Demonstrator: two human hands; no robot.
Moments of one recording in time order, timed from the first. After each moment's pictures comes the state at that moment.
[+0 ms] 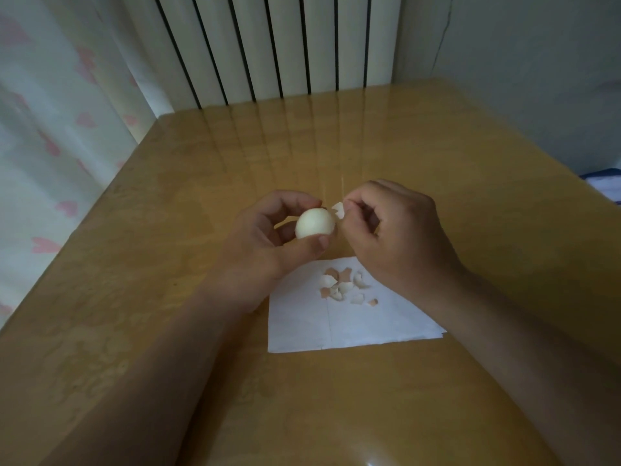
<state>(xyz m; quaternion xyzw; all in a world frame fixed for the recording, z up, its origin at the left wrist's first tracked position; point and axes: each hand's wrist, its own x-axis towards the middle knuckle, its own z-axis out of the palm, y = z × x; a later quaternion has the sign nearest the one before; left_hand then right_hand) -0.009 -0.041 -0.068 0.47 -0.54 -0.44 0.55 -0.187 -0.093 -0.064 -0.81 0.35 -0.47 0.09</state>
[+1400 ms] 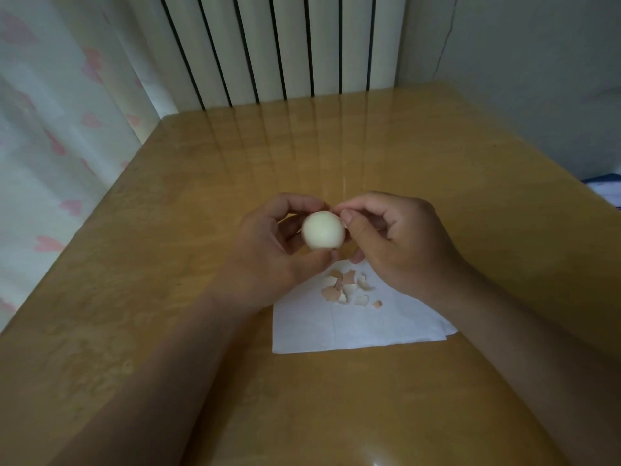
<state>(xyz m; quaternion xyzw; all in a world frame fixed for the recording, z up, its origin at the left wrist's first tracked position) -0.014 -0.037 -0.065 0.48 -0.56 -0.39 0.55 -0.193 -0.091 -0.066 -0.79 0.32 -0.43 0.30</state>
